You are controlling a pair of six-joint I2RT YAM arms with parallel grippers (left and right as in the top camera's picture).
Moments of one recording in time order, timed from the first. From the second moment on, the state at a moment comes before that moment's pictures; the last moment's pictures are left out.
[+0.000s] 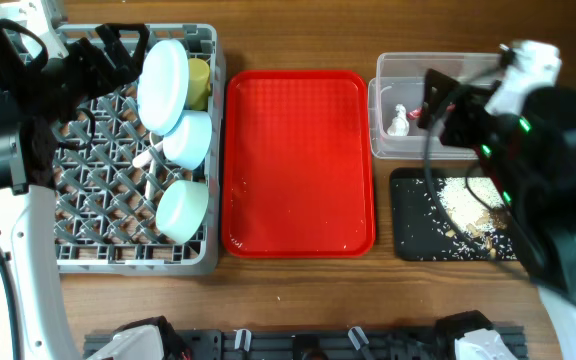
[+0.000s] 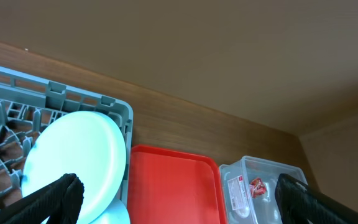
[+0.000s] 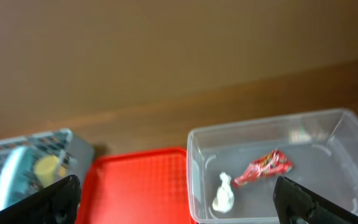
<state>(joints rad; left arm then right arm) 0.21 1.34 1.54 -0.71 0.54 -0.35 0.23 0.99 1.31 -0.70 0.12 0.33</state>
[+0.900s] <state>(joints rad) 0.21 1.34 1.54 -0.71 0.54 -0.35 0.01 0.03 0.21 0.09 0.01 0.32</state>
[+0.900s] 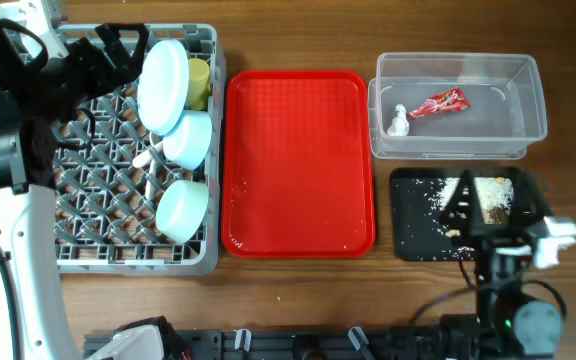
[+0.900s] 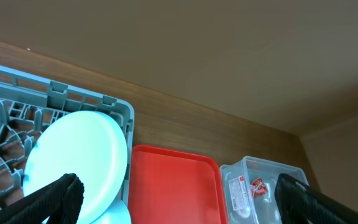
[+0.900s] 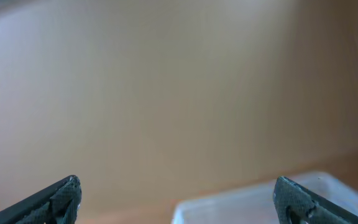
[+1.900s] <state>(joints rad) 0.21 1.34 1.54 -0.71 0.54 -0.35 0.01 0.02 0.01 0.01 -0.15 0.02</state>
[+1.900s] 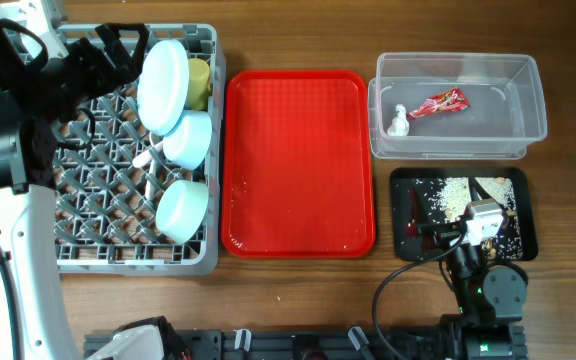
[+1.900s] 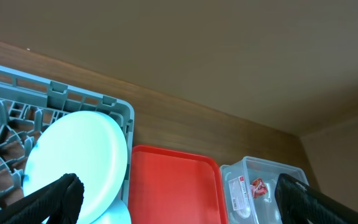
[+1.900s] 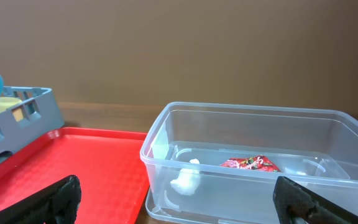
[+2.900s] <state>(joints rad) -0.02 0.24 0.36 -0.15 0.46 -0.35 0.01 0.02 0.01 0.01 -0.16 0.02</state>
